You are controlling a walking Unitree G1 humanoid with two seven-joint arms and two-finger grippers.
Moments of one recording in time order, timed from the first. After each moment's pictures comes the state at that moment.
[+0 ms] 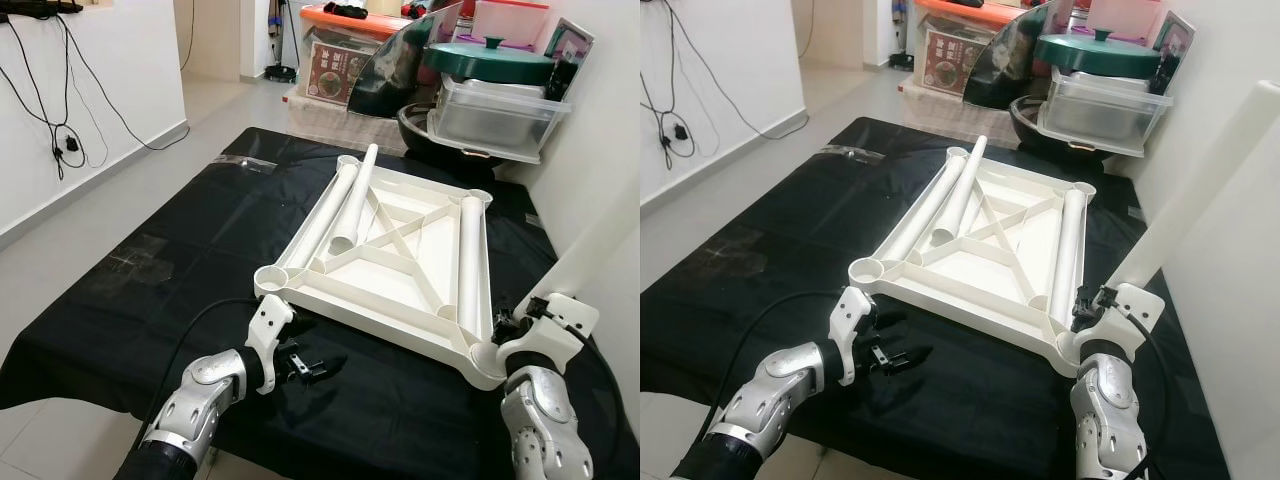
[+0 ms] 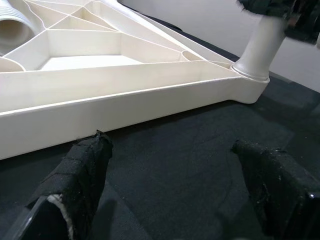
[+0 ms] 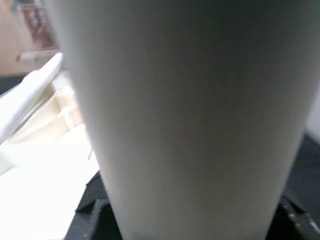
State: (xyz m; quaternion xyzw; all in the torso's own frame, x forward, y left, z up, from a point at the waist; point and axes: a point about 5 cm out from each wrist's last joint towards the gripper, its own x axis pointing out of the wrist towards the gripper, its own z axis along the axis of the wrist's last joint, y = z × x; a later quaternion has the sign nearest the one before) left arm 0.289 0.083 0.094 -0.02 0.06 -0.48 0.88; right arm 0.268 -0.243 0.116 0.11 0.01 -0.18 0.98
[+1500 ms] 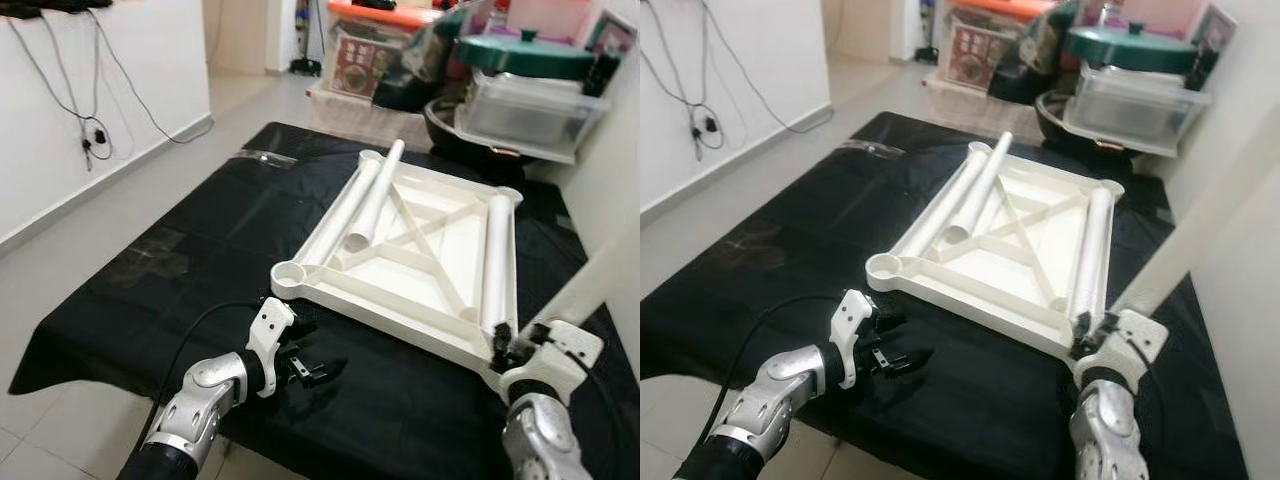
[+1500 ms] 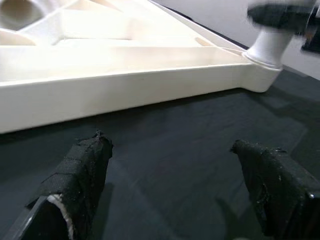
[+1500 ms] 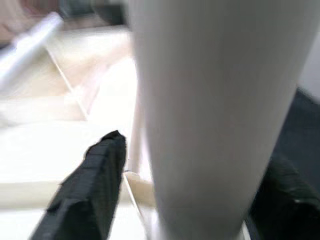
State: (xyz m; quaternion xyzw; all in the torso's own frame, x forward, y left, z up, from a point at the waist) left arm 0.288 0.083 0.092 -0.02 0.07 -0.48 0.88; right arm 0.247 -0.233 0.119 0.09 0.01 -0.19 0.98
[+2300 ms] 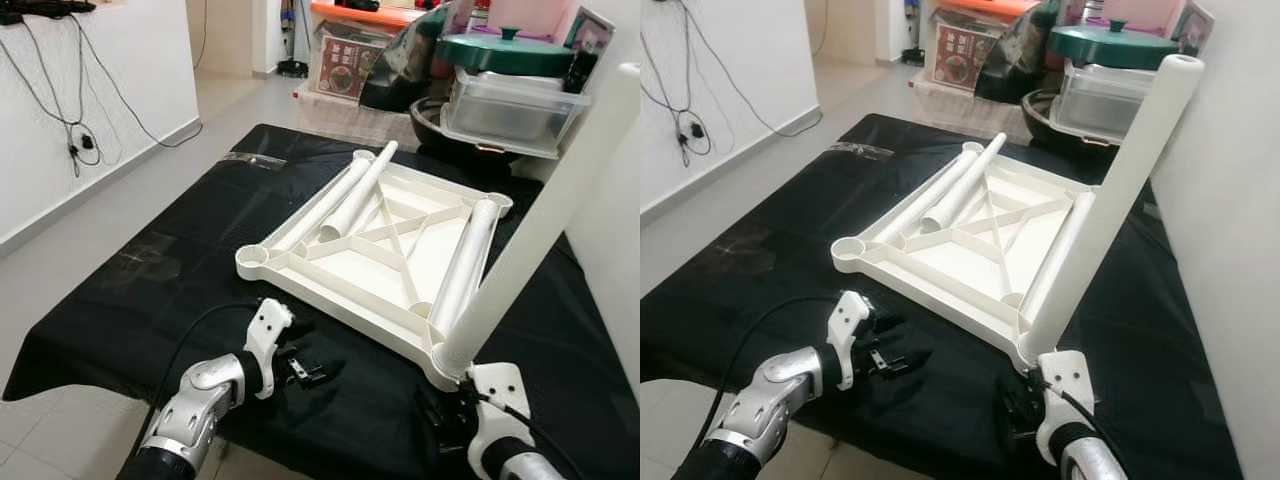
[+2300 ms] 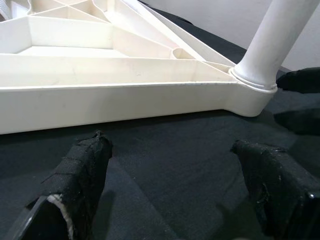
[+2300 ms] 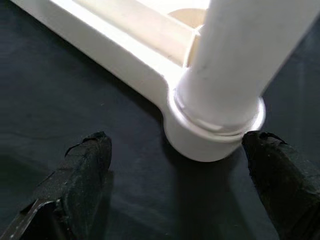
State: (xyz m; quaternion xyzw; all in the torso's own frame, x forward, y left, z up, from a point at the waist) left arm 0.286 0.088 0.093 -0.02 0.06 -0.47 0.88; right arm 0.188 -0.192 0.098 -0.03 0.21 0.05 0.98
